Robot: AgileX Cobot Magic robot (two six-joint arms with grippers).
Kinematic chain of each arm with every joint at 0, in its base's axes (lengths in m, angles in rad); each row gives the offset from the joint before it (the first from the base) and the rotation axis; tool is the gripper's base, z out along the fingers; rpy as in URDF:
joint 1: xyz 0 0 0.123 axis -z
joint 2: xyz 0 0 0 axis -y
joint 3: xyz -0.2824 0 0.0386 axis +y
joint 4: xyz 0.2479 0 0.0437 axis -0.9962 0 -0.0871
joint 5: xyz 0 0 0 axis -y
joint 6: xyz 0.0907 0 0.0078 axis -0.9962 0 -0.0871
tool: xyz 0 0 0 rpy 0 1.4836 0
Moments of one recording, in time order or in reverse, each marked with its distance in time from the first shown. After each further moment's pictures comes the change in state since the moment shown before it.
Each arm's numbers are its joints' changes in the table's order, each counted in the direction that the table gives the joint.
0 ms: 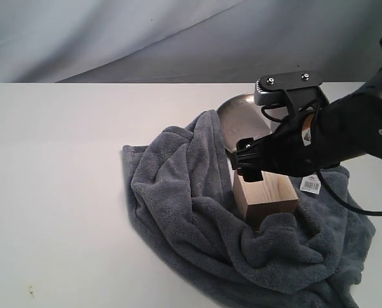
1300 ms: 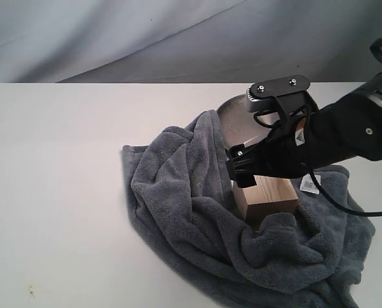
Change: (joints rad) left arm 0.000 0.000 0.000 0.000 0.000 0.000; right arm 0.018 -0.050 0.000 -0.083 0.058 0.159
